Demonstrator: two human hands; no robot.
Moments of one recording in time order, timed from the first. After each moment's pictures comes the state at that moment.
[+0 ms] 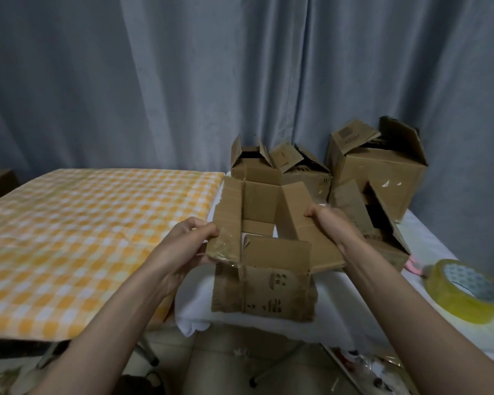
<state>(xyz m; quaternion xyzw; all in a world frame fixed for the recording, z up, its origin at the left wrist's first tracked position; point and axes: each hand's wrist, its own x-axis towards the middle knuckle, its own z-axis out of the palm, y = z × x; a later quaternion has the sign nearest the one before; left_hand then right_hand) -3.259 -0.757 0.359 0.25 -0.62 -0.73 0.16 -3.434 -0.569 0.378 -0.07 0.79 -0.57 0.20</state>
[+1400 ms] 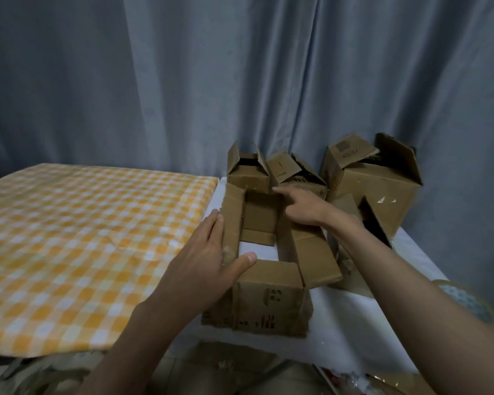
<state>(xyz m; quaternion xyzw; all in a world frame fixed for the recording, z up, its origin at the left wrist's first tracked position) -3.262 -0.733 0.349 0.16 -0.94 -0.24 0.19 -3.486 -0.623 0.404 -0.39 0.90 -0.19 0.09</state>
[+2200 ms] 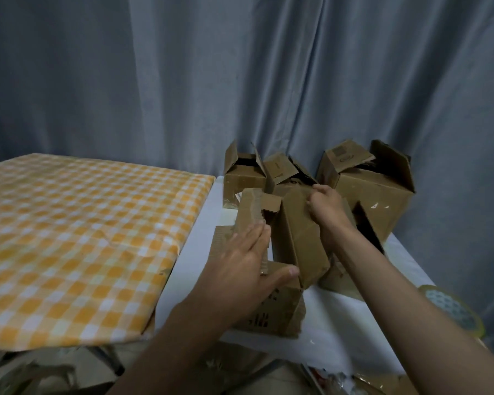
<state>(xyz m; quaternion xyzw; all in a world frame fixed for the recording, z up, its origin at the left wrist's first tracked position) -3.285 -0.691 0.347 0.06 -0.96 -0.22 0.17 -3.468 -0.598 0.400 -0.11 0.79 -0.60 0.05</state>
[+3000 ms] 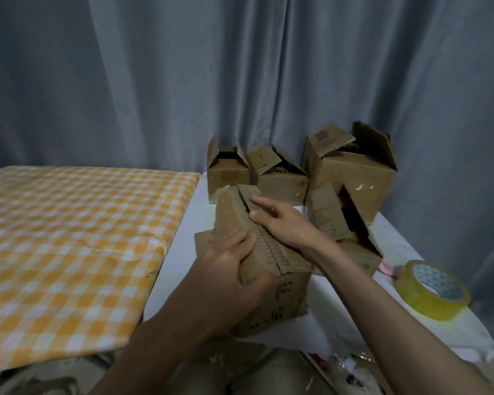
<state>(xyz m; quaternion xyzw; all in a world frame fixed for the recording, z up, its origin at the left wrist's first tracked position) -3.269 -0.685 0.348 0.06 -0.95 -0.24 0.21 -3.444 -0.594 0.368 -0.37 0.82 -0.41 0.13</state>
